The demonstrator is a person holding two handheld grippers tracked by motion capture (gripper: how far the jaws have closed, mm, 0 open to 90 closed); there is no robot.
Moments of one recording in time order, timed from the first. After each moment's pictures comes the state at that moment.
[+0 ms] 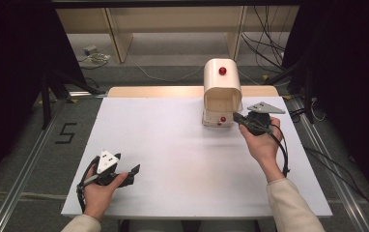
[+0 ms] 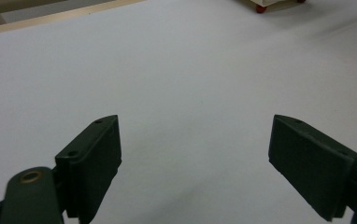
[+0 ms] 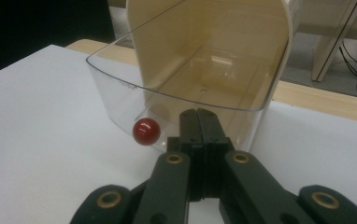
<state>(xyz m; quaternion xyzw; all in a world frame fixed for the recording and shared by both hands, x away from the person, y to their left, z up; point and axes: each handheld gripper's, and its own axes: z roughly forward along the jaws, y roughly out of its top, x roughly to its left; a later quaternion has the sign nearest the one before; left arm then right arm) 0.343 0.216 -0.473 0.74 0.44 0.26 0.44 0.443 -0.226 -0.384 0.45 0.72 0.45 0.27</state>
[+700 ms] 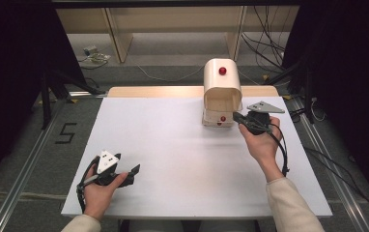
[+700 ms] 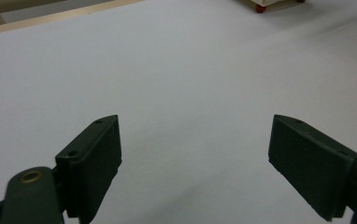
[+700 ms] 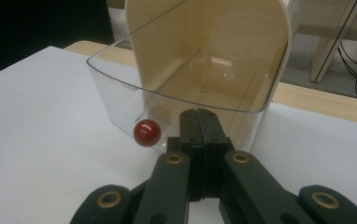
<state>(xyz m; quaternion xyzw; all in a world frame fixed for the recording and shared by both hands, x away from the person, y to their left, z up) 0.343 0.216 -0.473 0.74 0.44 0.26 0.44 0.445 -0.225 -0.383 0.46 0.72 0.45 0.27</state>
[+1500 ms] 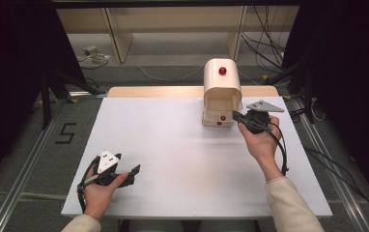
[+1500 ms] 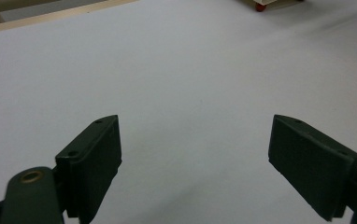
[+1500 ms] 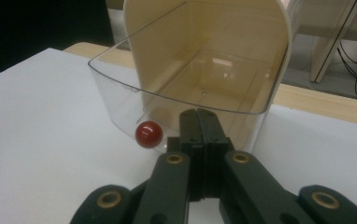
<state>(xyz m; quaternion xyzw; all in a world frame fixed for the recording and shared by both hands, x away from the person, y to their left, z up) 0.343 0.215 -0.474 0.74 0.44 0.26 0.43 0.447 -0.224 -0.382 0.46 0.72 0.45 0.27</state>
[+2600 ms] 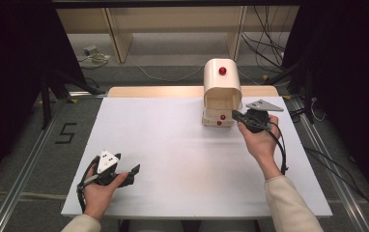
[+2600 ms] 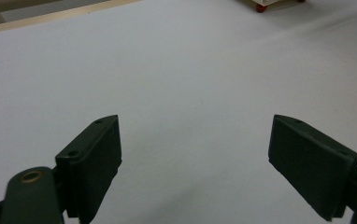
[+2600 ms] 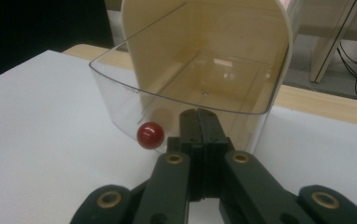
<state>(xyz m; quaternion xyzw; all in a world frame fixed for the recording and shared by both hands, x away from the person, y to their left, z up) 0.343 0.216 -0.473 0.74 0.44 0.26 0.43 0.451 -0.223 -0.383 0.46 0.71 0.45 0.27</state>
